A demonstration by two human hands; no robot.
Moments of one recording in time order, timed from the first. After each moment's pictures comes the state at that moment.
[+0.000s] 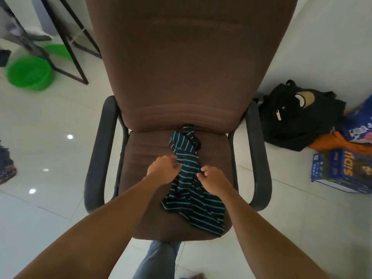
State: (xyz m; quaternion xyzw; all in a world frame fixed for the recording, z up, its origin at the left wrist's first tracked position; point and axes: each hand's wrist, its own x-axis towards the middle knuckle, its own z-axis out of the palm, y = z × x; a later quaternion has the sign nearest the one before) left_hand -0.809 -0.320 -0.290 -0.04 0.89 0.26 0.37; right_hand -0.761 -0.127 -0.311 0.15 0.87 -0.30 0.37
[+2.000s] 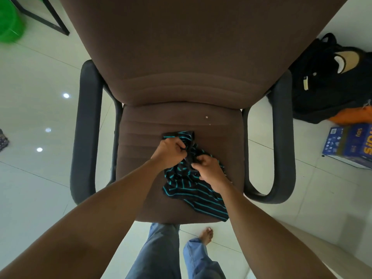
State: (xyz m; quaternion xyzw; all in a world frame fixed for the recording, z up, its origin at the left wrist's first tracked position) left_hand -0.846 -0.321 -0.398 -0.06 0.85 0.35 0.39; right_hand -0.782 -0.157 -0.391 0.33 0.69 -0.51 0.39
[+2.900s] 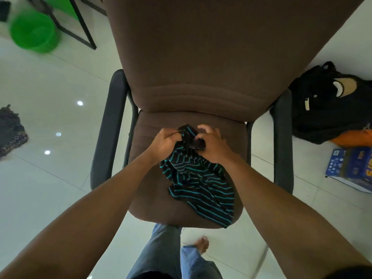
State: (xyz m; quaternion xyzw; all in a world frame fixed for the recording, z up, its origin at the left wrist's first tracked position) left_hand -0.855 -0.359 -0.315 -0.13 0.75 0.57 0.31; right_hand -0.860 -0.154 -0.350 -0.08 0.90 -0.25 0.34
